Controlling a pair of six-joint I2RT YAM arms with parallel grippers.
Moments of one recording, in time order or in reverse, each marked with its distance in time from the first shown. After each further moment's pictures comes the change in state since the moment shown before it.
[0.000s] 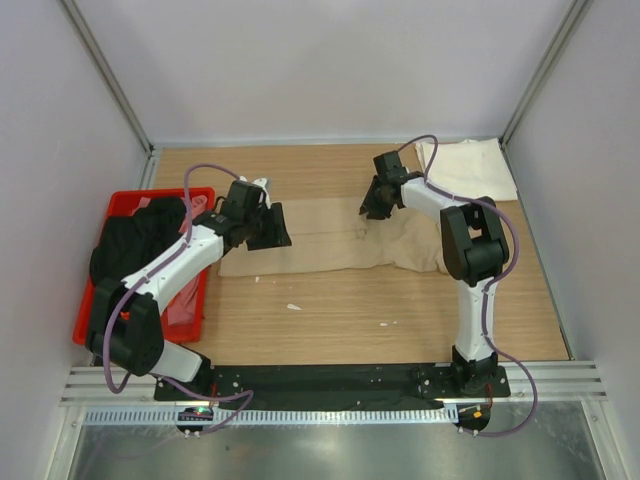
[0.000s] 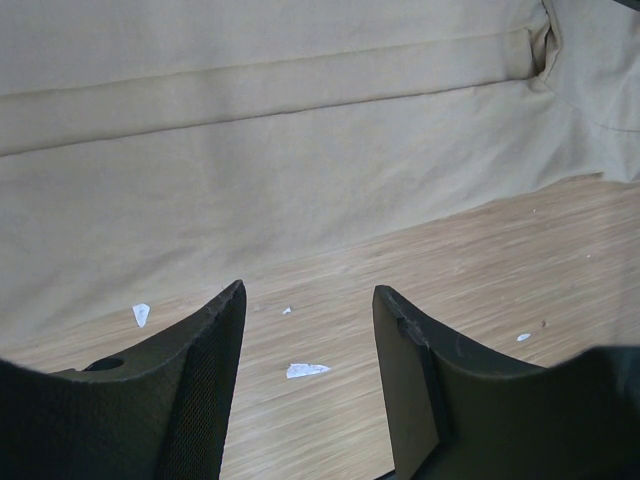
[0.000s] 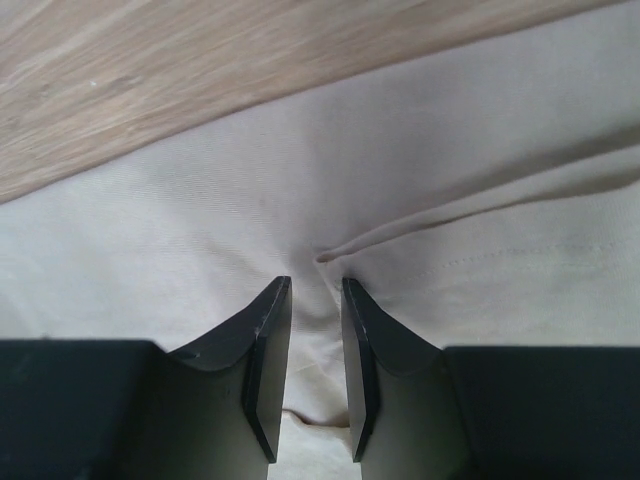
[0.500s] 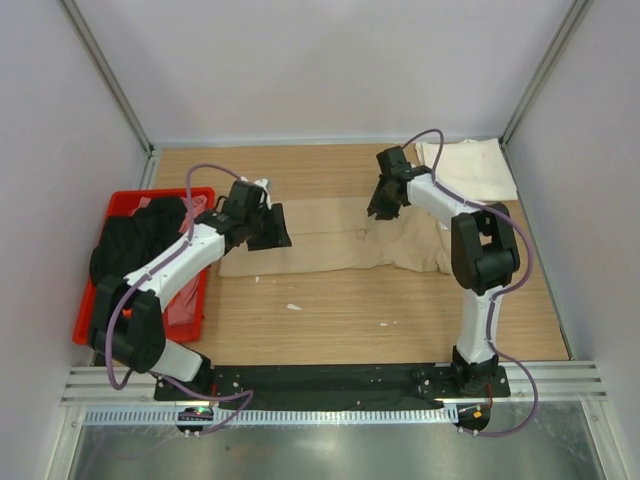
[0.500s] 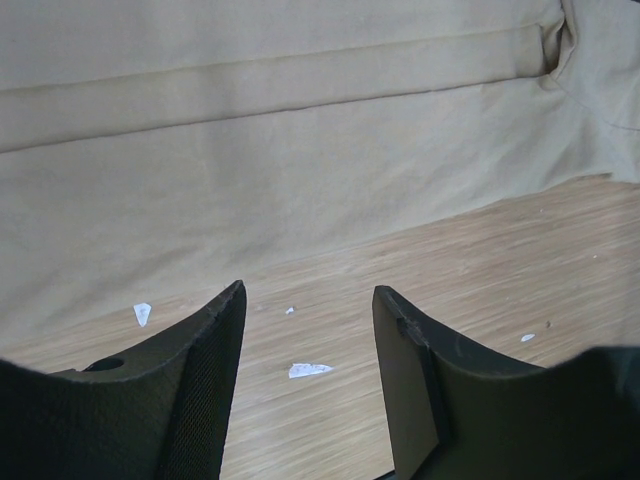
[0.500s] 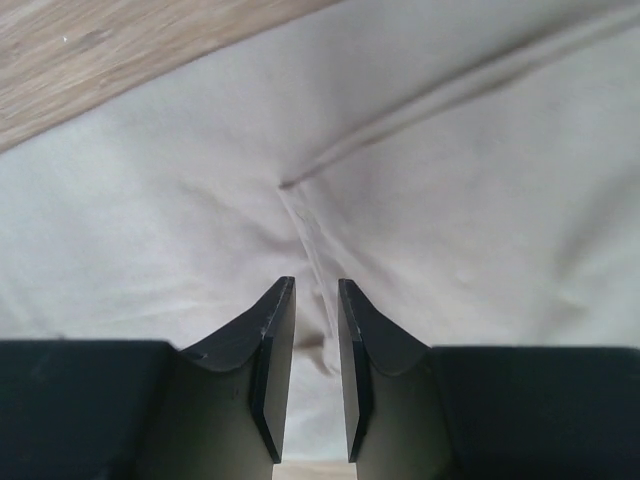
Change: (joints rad) left arm 0.000 0.008 0.006 -0.007 -0.001 0.000; right arm -0.001 -0.068 0.010 -0.116 0.034 -0.030
